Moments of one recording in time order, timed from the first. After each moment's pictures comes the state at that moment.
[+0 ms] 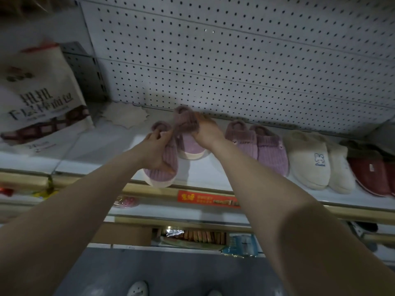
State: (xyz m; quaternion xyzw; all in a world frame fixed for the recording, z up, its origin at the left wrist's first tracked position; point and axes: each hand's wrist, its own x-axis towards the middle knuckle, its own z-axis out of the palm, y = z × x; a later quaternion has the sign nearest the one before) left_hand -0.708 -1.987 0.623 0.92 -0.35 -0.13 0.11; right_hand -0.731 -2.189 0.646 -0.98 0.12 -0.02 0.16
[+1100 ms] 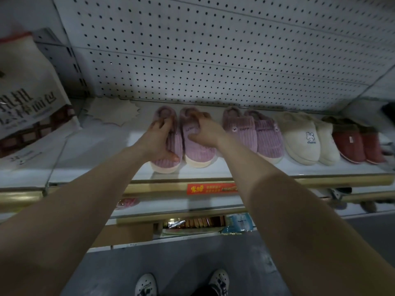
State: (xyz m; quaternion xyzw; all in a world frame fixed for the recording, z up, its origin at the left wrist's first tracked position) left_hand -0.673 -1.989 0.605 0.87 -0.42 -0.10 0.21; right_hand -0.757 -2.168 0.652 -0.97 0.15 0.05 0.20
